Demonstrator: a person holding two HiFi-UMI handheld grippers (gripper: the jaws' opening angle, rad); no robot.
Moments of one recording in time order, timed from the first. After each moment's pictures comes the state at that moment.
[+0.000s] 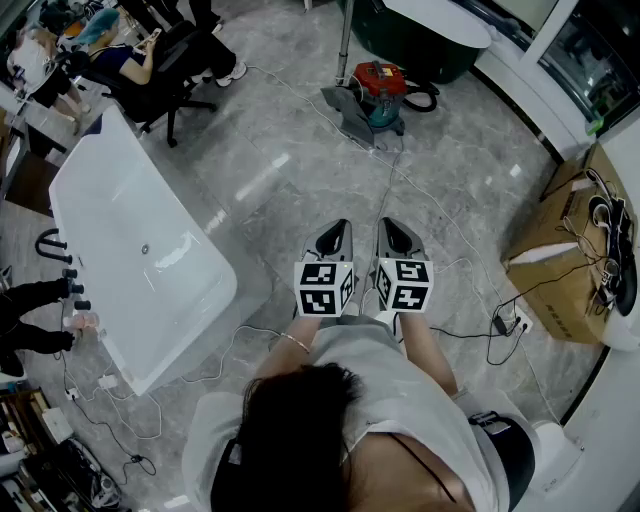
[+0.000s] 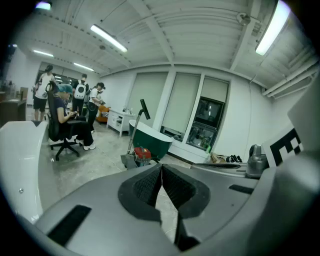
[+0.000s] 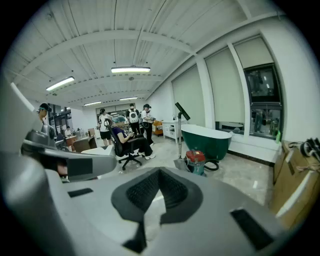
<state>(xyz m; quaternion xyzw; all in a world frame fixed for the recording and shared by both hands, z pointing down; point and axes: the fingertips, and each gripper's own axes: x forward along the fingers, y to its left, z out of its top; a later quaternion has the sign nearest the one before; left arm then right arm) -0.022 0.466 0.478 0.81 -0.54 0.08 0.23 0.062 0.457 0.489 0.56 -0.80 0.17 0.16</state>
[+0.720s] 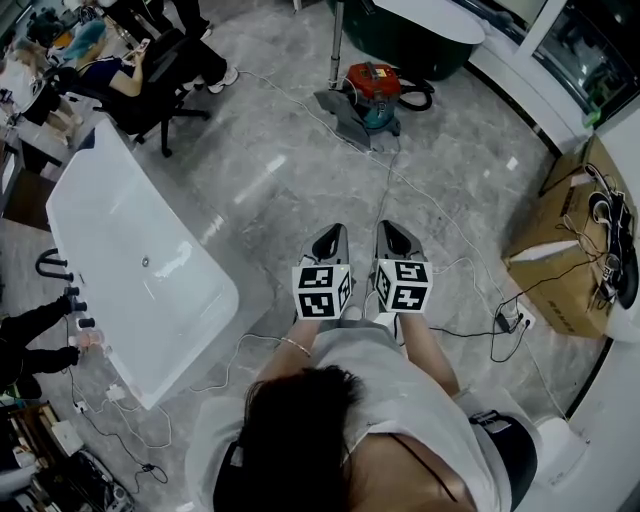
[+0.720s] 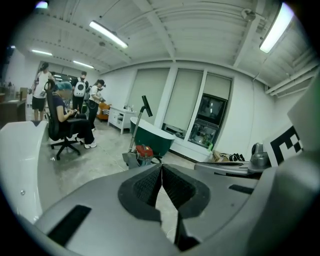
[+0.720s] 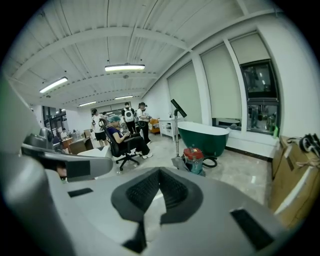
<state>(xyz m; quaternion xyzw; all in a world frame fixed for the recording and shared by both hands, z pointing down) -0.031 0.433 0.488 0.80 -0.54 0.10 0.24 0.063 0.425 0.498 0.57 -0.78 0.19 0.16</state>
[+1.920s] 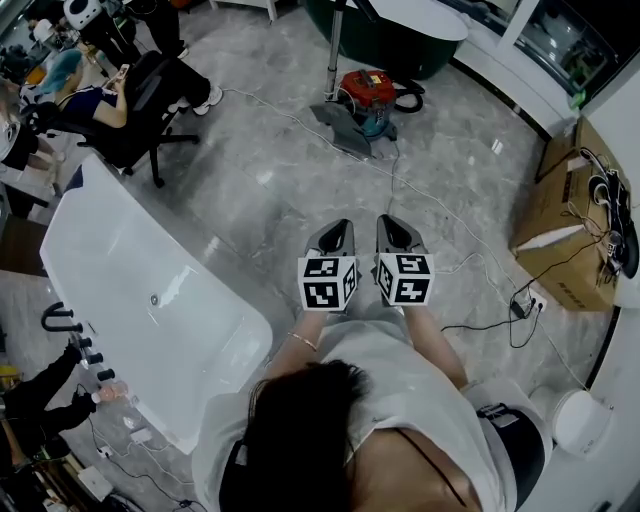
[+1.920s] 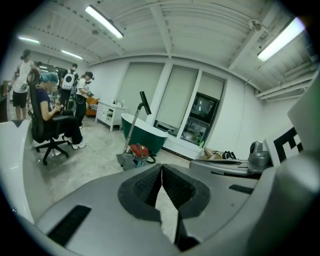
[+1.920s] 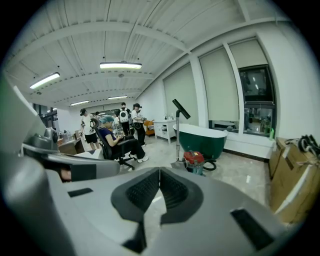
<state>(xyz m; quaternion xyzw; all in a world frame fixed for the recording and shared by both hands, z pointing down) -0.105 0.350 0.498 0.84 -0.47 0.11 0.26 -0.026 0.350 0.499 0.61 -0.76 0.19 0.15</state>
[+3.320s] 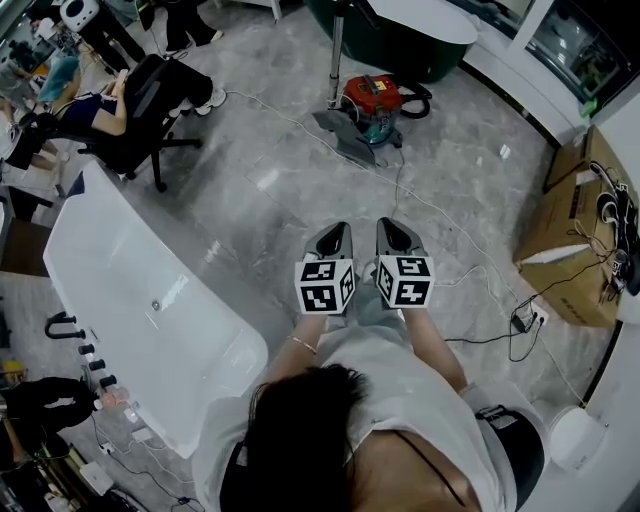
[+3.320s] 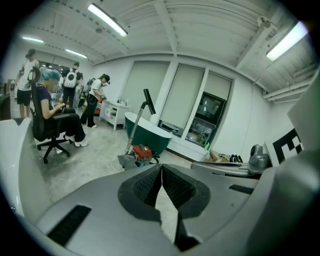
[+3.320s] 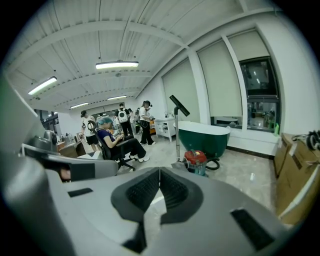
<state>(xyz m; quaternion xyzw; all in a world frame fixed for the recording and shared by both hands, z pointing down) -0.084 0.284 0.505 0.82 -0.49 0.11 0.27 0.000 0.284 0.510 0.59 -0.76 0.21 0.15</state>
